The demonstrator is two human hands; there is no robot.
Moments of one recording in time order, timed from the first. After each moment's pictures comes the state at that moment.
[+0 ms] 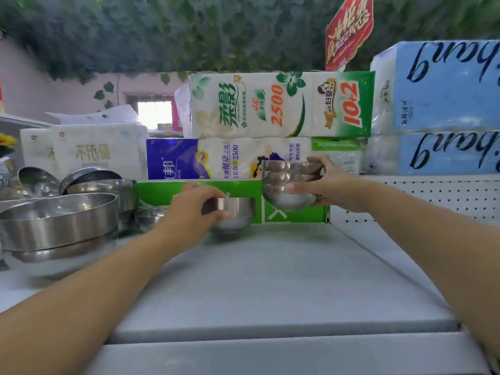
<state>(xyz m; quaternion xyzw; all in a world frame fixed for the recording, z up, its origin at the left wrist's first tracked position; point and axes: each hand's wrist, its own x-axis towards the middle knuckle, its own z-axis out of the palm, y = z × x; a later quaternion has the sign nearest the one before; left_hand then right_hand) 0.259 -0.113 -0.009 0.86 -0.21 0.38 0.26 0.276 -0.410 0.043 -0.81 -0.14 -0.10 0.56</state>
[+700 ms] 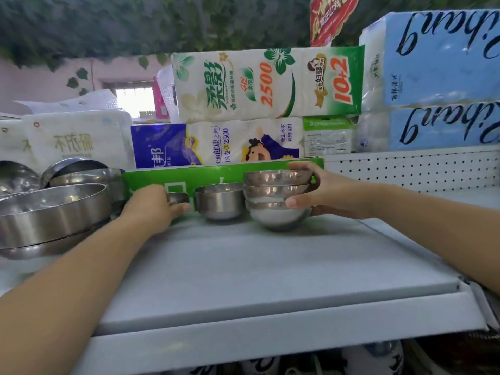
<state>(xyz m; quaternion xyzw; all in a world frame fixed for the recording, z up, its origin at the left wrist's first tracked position) 0.262 -0.070 -0.005 0.95 0.03 0.26 0.18 0.241 -0.402 0.002 -0.79 -0.20 0.01 0.58</state>
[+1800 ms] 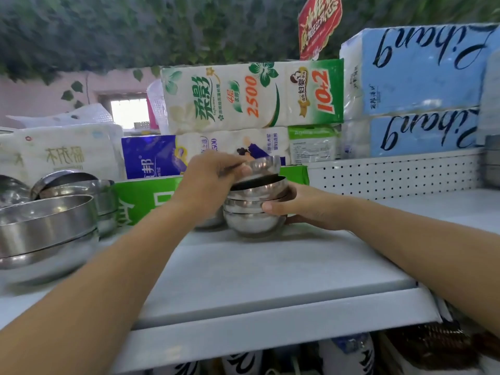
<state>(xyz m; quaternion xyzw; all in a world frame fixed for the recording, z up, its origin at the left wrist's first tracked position) 0.211 -0.182 0.030 0.81 -0.30 0.37 0.35 0.244 -0.399 -0.010 -0.80 -0.22 0.00 0.55</state>
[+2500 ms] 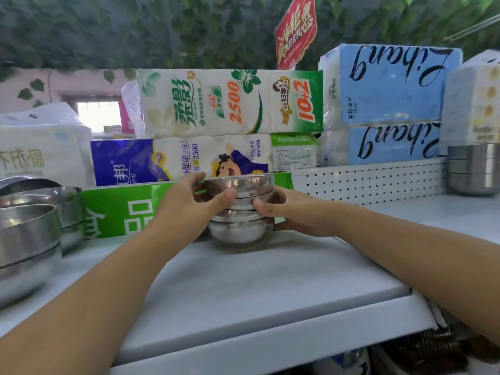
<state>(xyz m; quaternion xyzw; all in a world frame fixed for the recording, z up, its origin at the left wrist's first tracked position) 0.231 -0.167 0.000 0.78 -0.23 0.24 0.53 0.242 -0.400 -0.007 -0.80 -0.21 0.00 0.56</state>
